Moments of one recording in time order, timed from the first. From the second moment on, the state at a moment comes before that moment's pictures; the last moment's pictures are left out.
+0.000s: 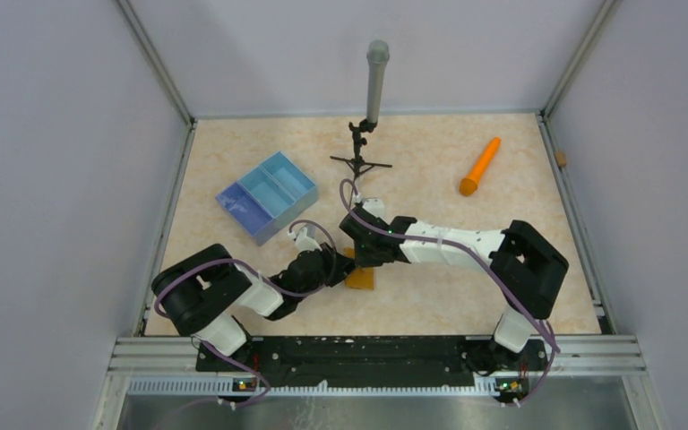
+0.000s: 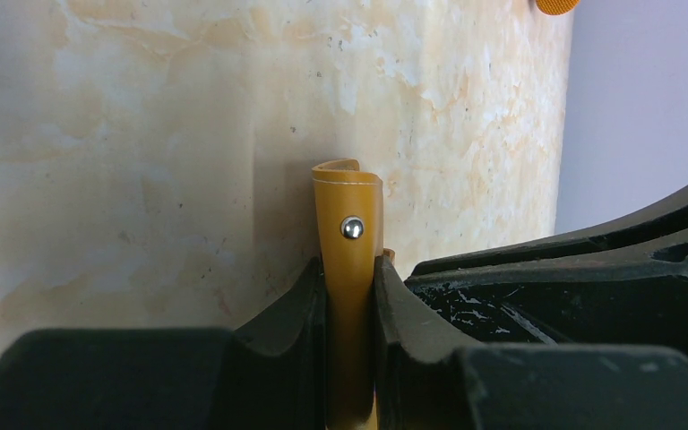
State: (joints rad) left arm -0.87 1.58 0.24 0.89 -0.16 -1.21; right arm 1.01 1.72 1.13 -0.49 0.25 0.82
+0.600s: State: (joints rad) left arm -0.87 1.58 0.24 0.89 -0.16 -1.21; right arm 1.04 1.72 1.13 -0.53 0.28 0.86
